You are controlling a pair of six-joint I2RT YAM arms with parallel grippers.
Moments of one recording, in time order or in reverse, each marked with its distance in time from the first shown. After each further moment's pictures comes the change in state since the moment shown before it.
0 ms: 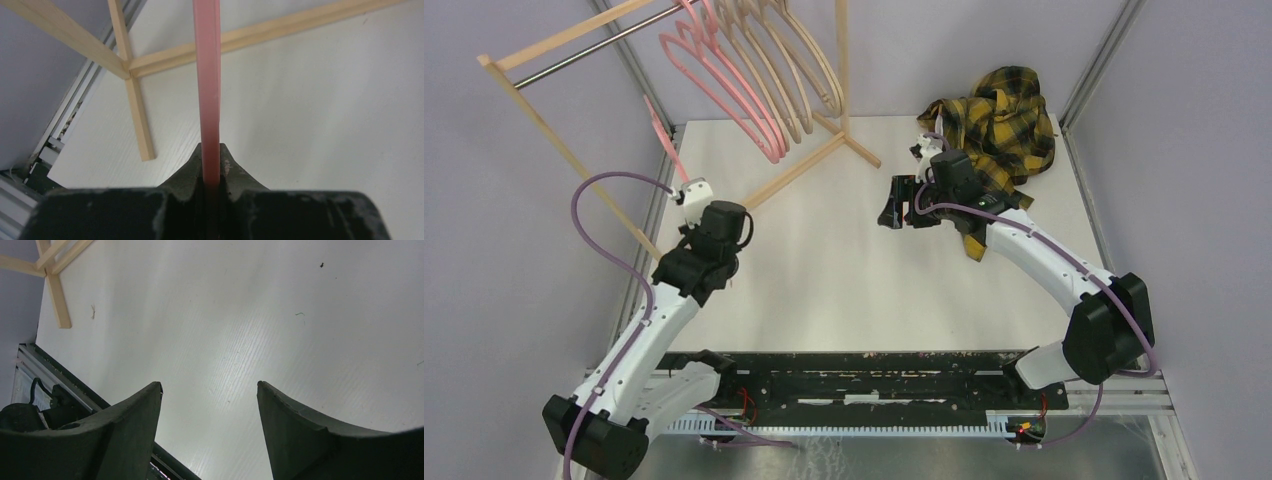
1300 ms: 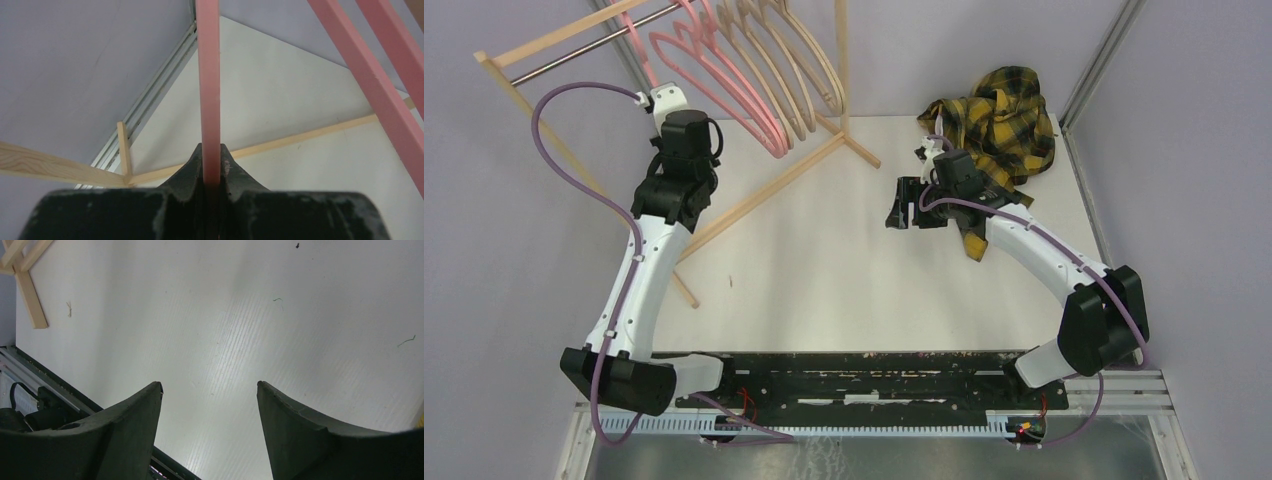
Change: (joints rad) left arm 0.200 0.333 0.531 0.153 0.101 0.248; right arm -0.042 0.039 0.009 -0.057 0.003 -0.018
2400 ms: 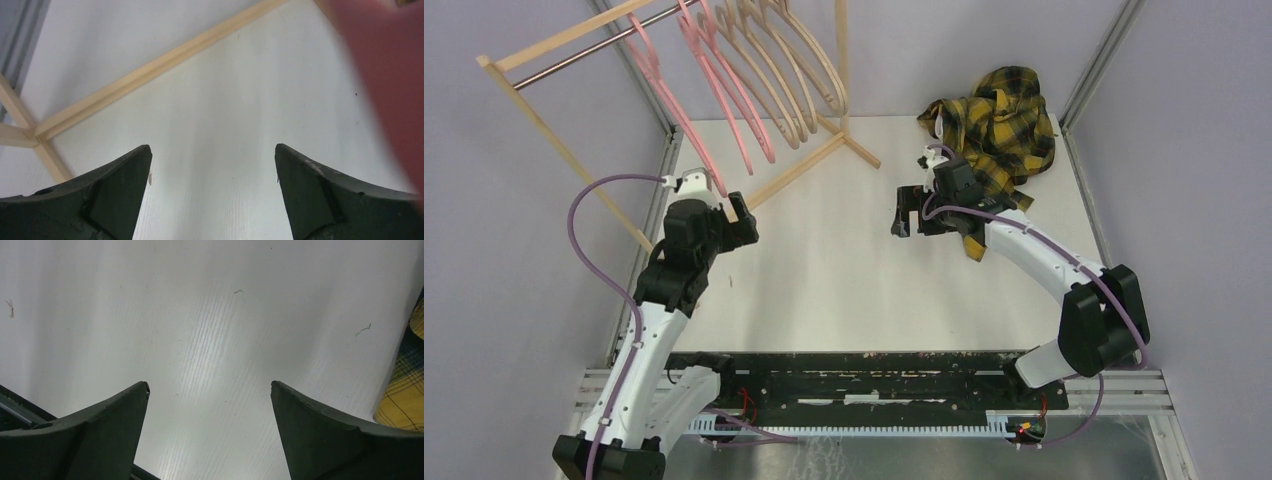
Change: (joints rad) left arm 0.008 -0.425 -0.547 0.079 0.461 -0.022; right arm -0.005 0.001 -0.064 0.021 0.088 -0.068
